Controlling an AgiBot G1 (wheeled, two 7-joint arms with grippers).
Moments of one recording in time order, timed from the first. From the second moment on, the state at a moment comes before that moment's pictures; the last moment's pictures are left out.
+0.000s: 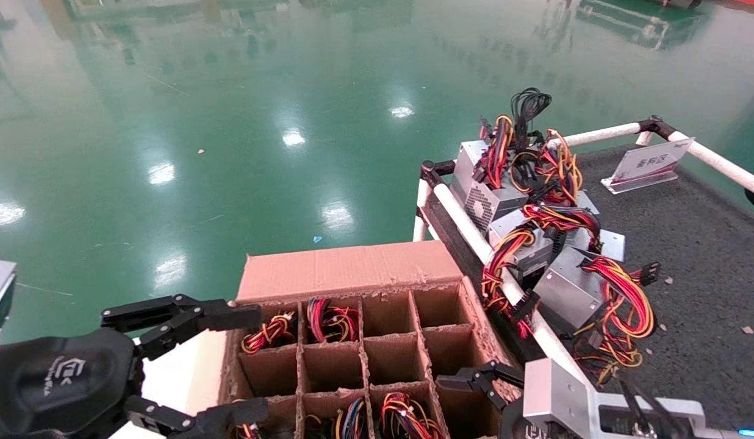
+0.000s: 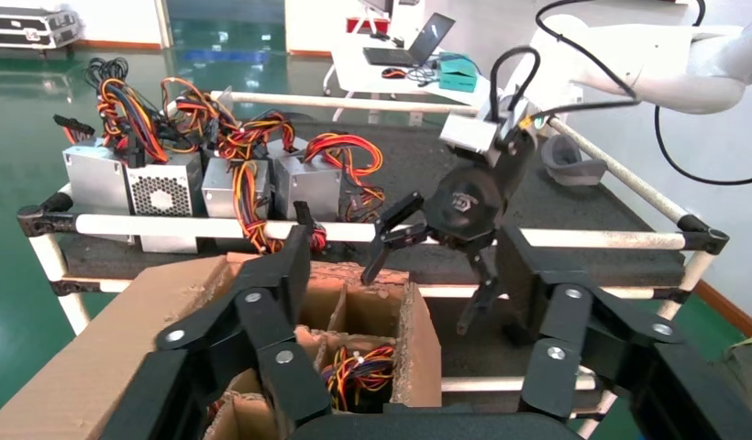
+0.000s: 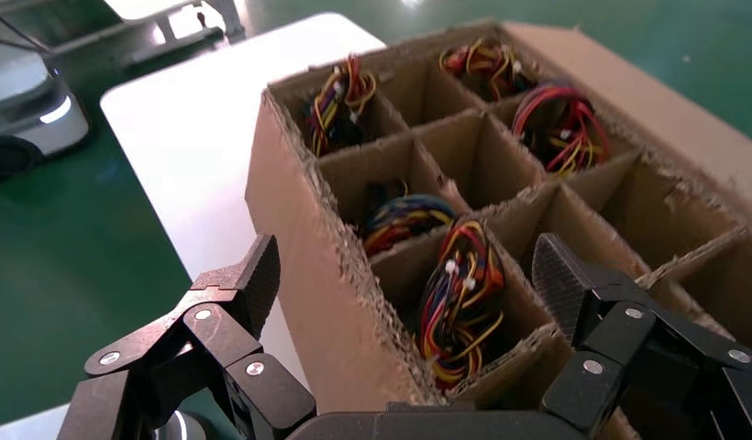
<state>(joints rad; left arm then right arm) -1.08 0.55 0.39 -1.22 0.63 1.41 -0.12 1.00 -0.67 -0.41 1.34 -1.11 -1.24 0.18</state>
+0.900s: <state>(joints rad) -1.08 0.55 0.39 -1.22 0.63 1.41 -0.12 1.04 -0.79 -0.51 1.35 -1.35 -1.07 0.33</state>
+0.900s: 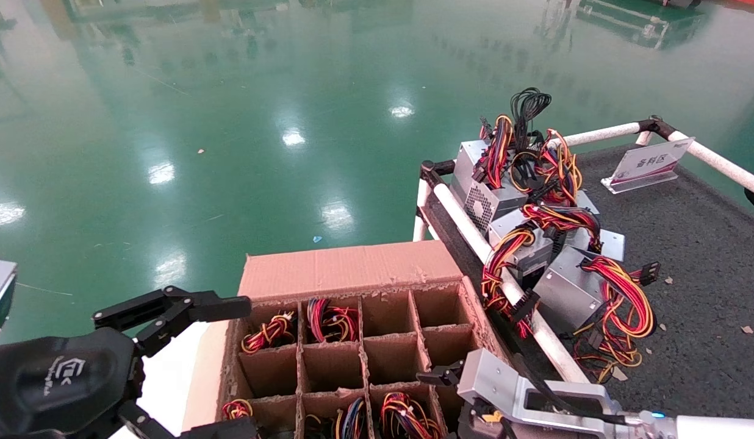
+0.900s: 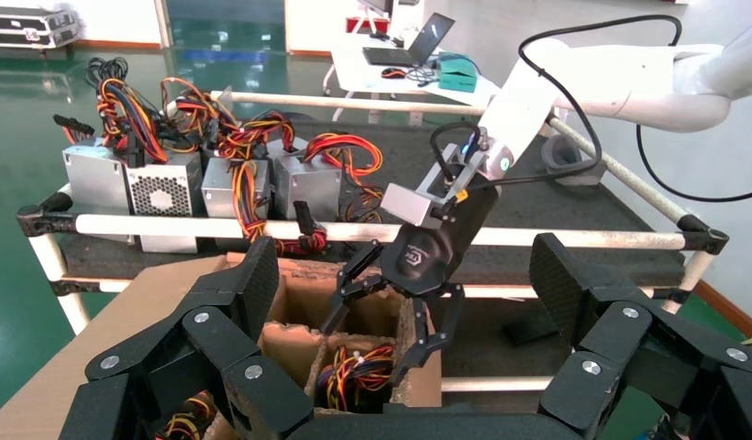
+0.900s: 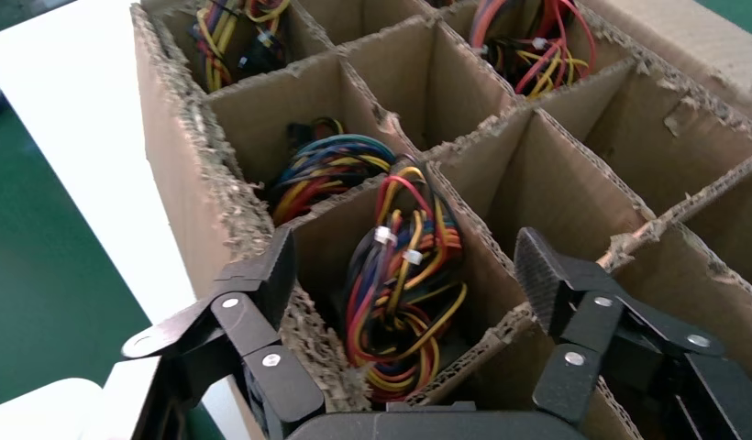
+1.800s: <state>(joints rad) -1.08 0.55 0.39 -1.22 0.63 1.41 -0.12 1.07 -0.80 -0.53 1.36 -1.39 -1.07 0.38</state>
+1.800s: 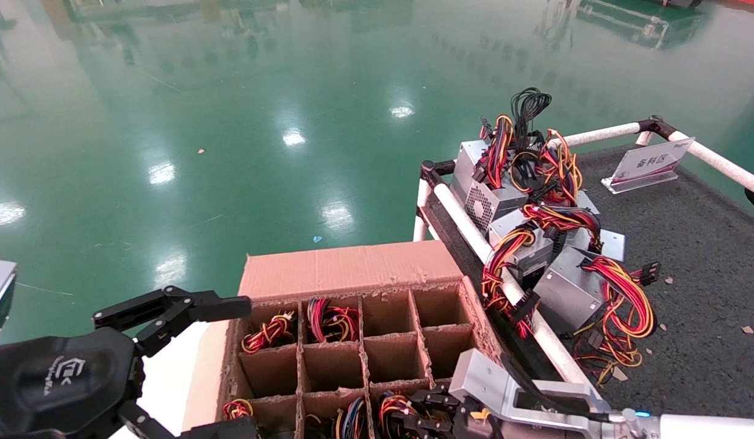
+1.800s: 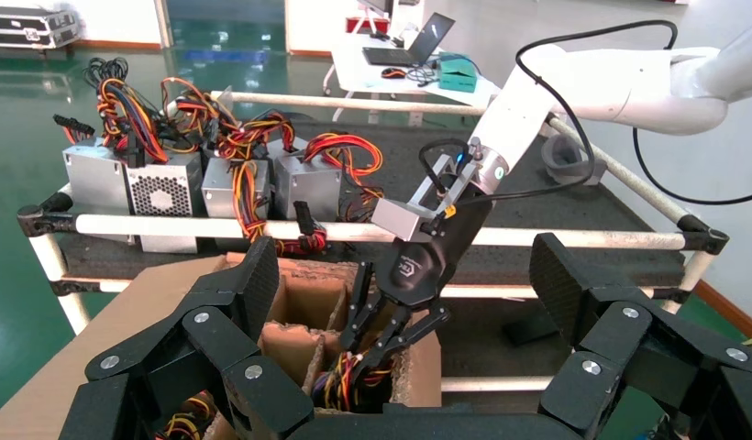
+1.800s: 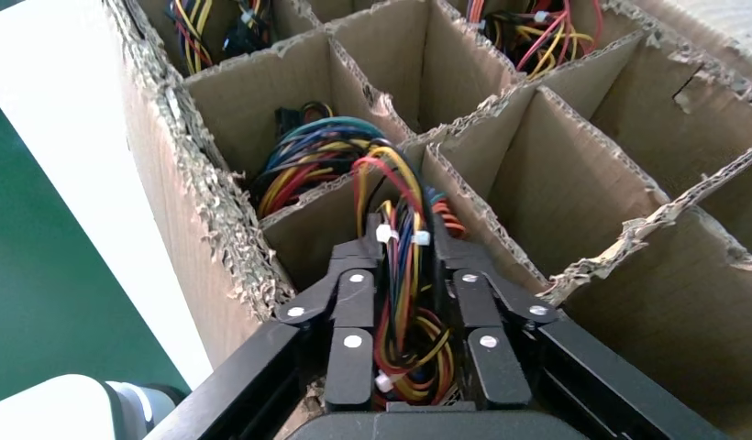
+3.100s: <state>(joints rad) -1.08 0.55 0.39 -1.22 0.63 1.41 -0.12 2.07 -1.11 -0.41 0.38 -1.37 -0.72 0.48</state>
